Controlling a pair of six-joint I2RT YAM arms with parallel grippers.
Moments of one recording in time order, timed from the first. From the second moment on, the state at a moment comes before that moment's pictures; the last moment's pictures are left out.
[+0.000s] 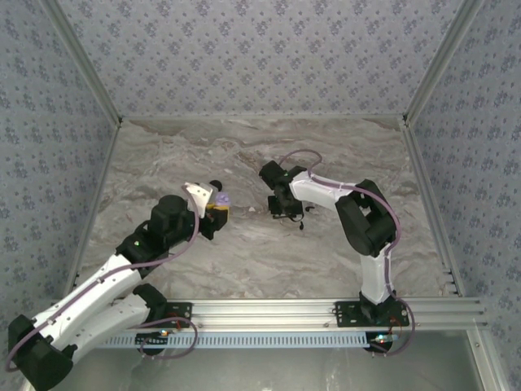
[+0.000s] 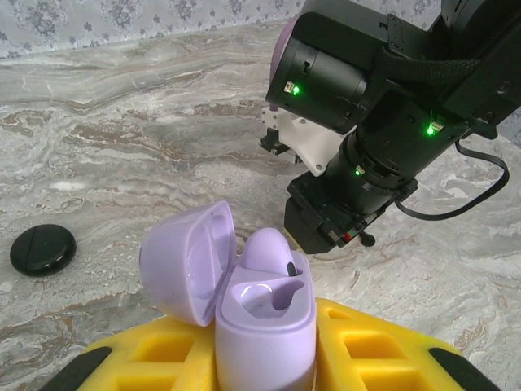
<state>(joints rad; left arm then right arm) -0.69 0.78 0.61 -0.24 0.08 -0.21 0.68 1.97 1.37 -0.79 0.05 0.59</state>
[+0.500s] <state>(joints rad) -0.69 0.79 0.61 -0.23 0.09 -0.21 0.65 1.97 1.46 -0.89 -0.03 0.54</state>
